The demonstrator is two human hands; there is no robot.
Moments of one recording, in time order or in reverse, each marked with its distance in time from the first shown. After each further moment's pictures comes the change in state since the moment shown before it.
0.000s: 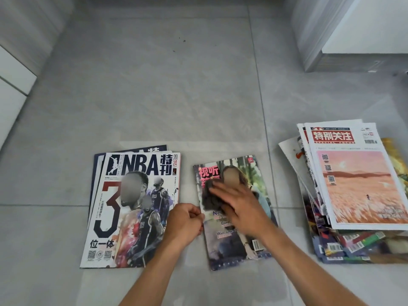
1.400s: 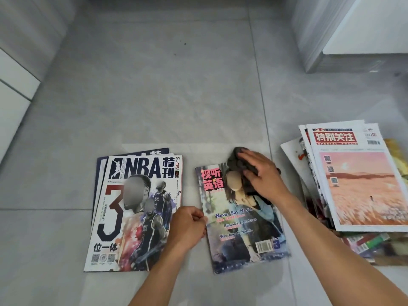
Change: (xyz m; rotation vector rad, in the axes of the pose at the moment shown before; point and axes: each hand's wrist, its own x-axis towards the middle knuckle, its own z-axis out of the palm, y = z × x) left_hand -0.004 0.002 -0.001 0.019 0.001 -0.016; right_hand 0.049 0.064 -0.042 0.158 0.162 0.264
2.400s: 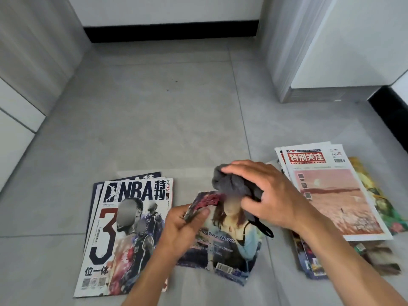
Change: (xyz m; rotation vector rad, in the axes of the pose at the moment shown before) left_hand -0.053 0.067 -0.023 -0.232 -0.097 0.402; right_hand -0.051 -0.127 -0.128 -0.128 -0.052 -0.309
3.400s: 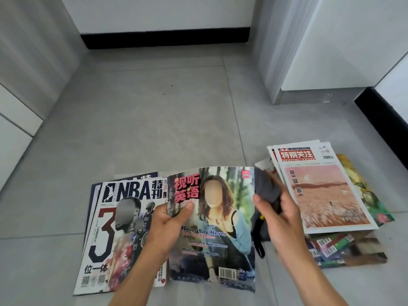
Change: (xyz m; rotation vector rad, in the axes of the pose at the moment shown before) left_hand -0.008 0.007 -0.007 -0.177 0.159 -0.113; right_hand -0.065 -0.033 0.032 0.867 0.478 0.520
